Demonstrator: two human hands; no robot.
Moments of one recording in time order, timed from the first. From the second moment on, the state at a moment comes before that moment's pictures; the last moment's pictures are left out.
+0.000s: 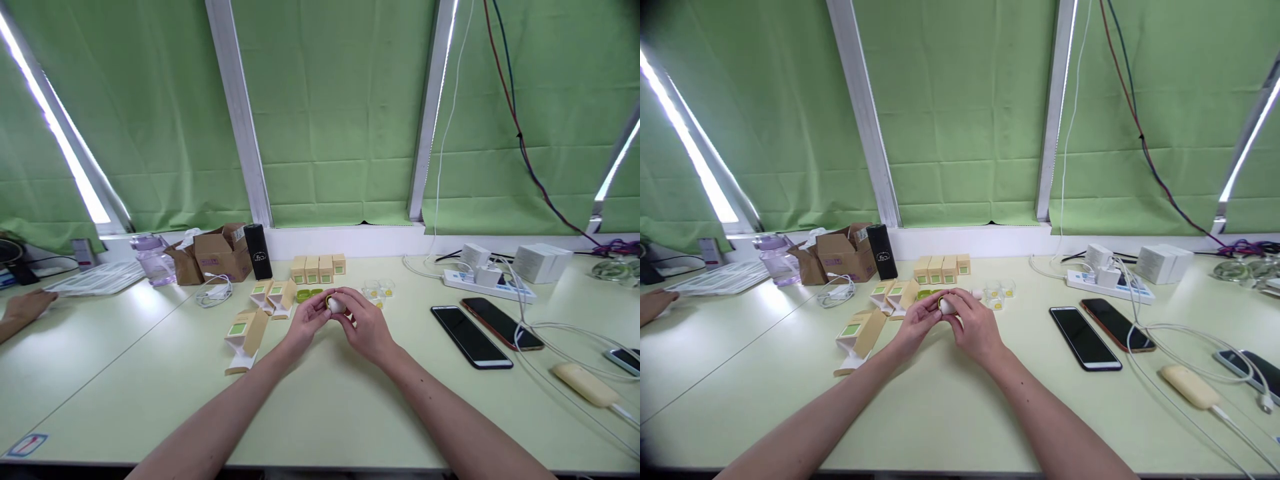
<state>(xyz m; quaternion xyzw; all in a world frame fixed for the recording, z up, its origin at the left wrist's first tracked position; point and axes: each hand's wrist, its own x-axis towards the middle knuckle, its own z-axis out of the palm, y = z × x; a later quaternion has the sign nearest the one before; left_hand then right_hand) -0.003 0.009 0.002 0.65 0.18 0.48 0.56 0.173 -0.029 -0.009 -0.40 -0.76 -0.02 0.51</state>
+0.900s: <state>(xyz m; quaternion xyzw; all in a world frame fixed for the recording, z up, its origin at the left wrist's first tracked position) 0.004 0.006 0.000 0.59 0.24 0.53 0.56 0.166 -0.026 -0.009 -0.39 -0.77 -0.15 0.48</state>
